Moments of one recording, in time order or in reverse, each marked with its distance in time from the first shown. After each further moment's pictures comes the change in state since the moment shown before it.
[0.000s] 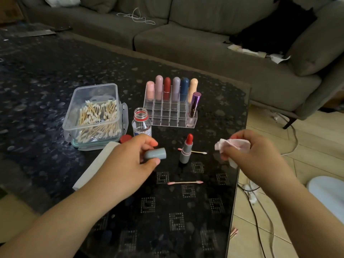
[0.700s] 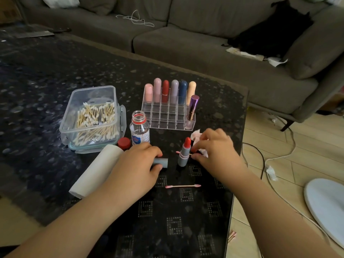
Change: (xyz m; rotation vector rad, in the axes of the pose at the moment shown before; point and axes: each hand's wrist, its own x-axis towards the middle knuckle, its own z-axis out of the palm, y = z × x) left_hand 0.017 -0.011 0.025 0.407 -0.022 0.161; right_hand 0.042 0.011 0.050 -0.641 -0.061 -0.510
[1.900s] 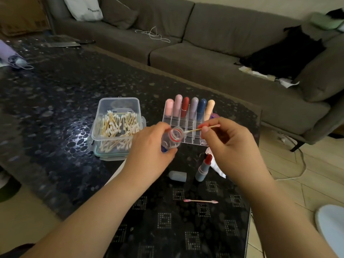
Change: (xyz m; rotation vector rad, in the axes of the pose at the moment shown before) left_hand 0.021 -0.005 -0.037 -0.226 0.400 0.013; right_hand 0.009 -0.070 -0.060 0.780 0.271 0.086
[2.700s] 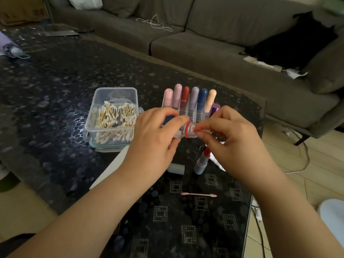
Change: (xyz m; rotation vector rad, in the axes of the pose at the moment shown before) left_hand -0.004 0.003 0.009 0.159 0.111 0.343; right_hand 0.004 0.022 -0.009 -0.398 -0.053 -0.388
